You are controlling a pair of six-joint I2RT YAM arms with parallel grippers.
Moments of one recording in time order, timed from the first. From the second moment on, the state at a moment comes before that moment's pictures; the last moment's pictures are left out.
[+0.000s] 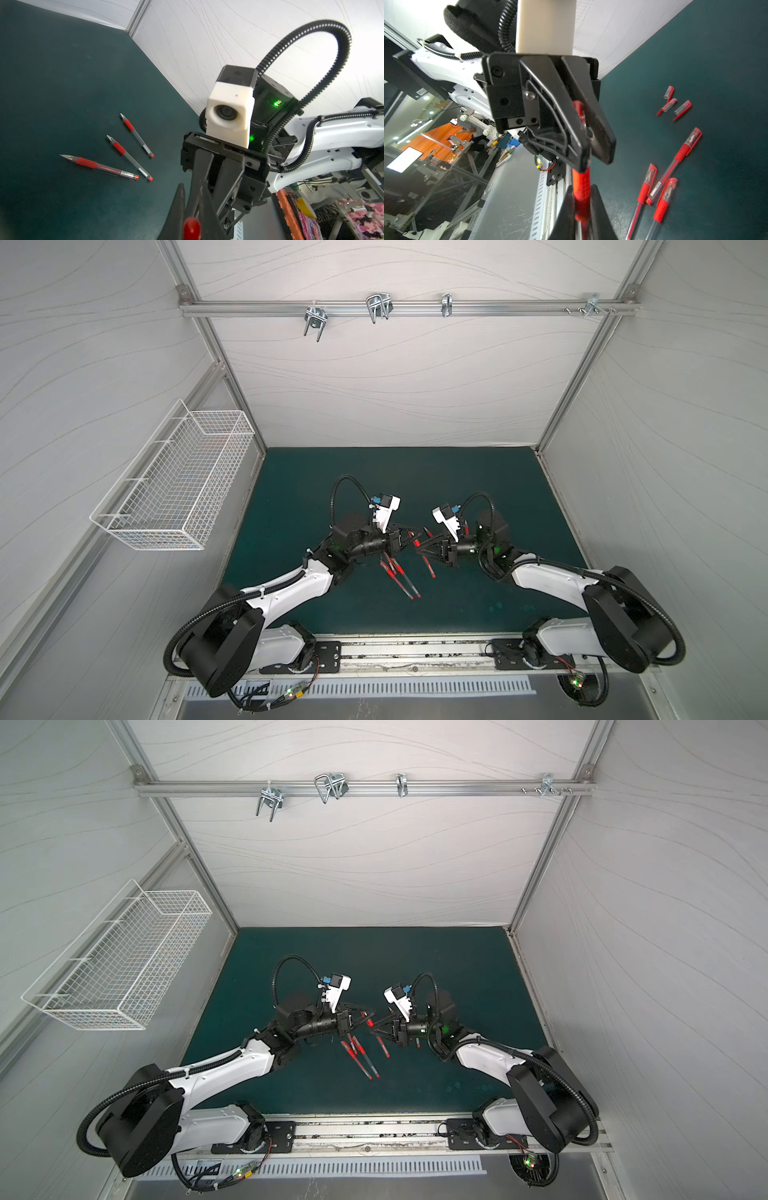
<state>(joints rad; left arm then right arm) -0.61 1.24 0.56 0.52 0.61 -0.63 0.61 1.34 0.50 0.61 -1.02 0.43</state>
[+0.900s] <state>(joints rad) -0.50 1.15 0.43 0.61 0.56 -0.79 0.80 1.28 0.62 0.33 -0.57 0.24</state>
